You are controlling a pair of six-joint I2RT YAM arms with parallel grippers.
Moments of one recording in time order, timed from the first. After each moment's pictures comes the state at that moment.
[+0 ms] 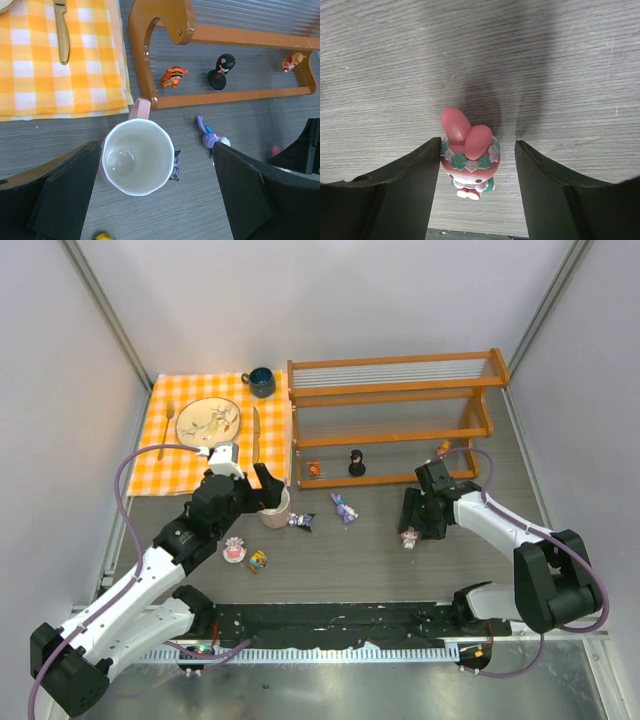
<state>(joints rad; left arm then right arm) -0.61 0.81 0.64 -0.19 -0.25 -0.53 0.31 1.31 0.68 -0.58 -0.03 0.54</state>
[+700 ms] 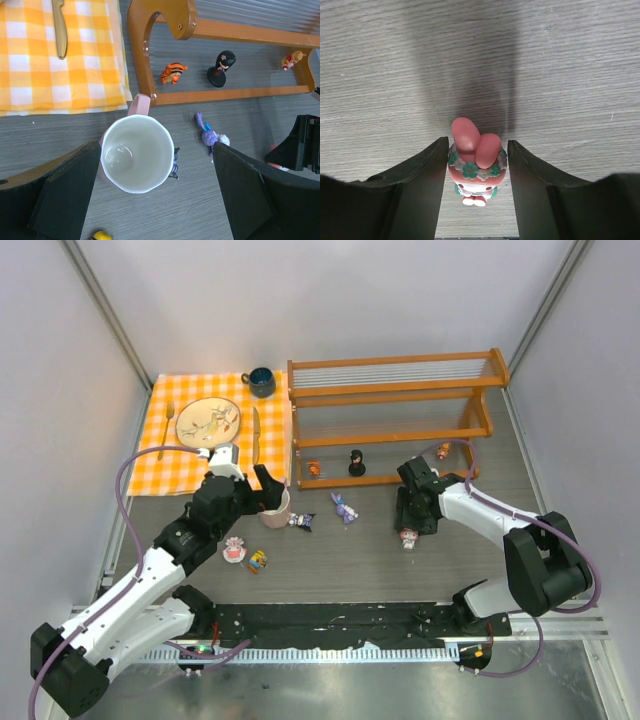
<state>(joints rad) -0.61 0.81 0.62 -0.19 -0.24 -0.55 0.43 1.41 0.77 -0.64 0.12 0.56</state>
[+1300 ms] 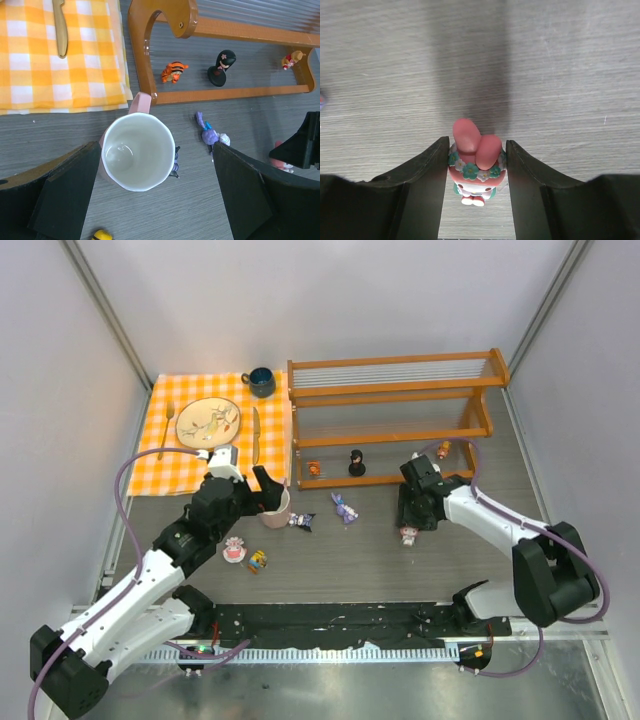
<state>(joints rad) -0.61 0.79 0.61 -0.19 -0.24 -0.55 0.43 1.38 0.77 -0.64 0.13 0.54</state>
